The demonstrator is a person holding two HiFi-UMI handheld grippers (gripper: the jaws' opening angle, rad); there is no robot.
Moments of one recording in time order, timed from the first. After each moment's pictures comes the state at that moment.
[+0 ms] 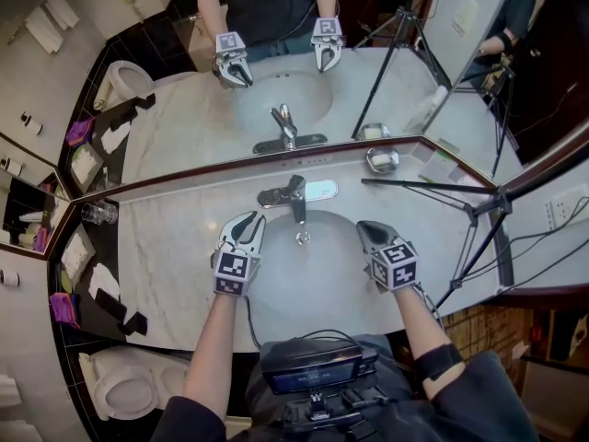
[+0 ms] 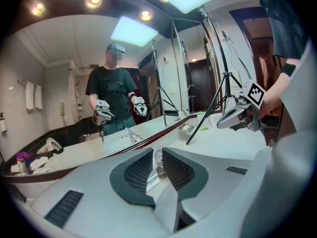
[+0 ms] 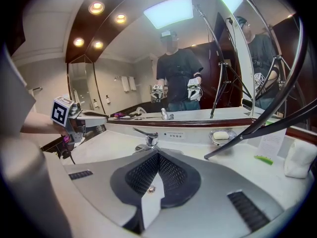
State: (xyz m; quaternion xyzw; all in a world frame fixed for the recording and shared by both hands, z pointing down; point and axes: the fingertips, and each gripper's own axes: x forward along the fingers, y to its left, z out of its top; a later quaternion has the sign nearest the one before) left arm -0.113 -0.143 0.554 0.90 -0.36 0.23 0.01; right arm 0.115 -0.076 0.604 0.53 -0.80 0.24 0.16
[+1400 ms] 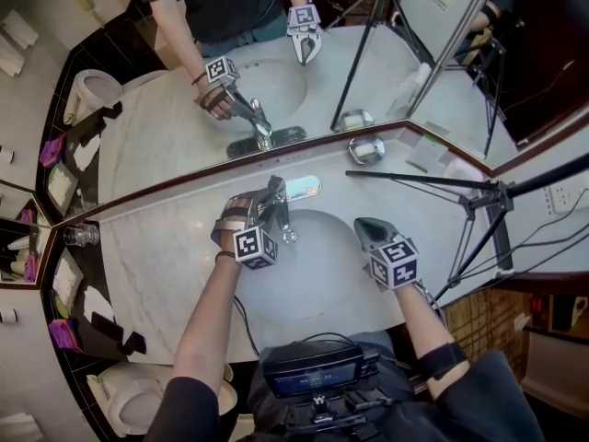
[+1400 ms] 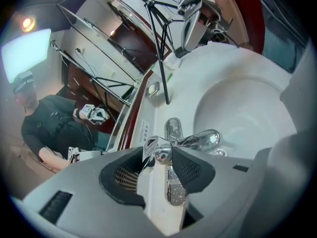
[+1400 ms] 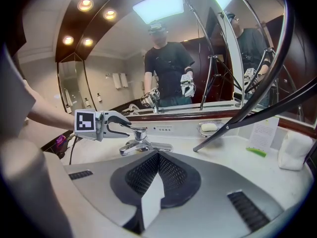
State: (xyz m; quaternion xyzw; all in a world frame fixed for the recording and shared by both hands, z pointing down) left arm -0.018 -0.200 0.669 0.82 -0.16 0.46 -0.30; right arm 0.152 -0.081 0.630 0.56 -0.77 0.27 0.17
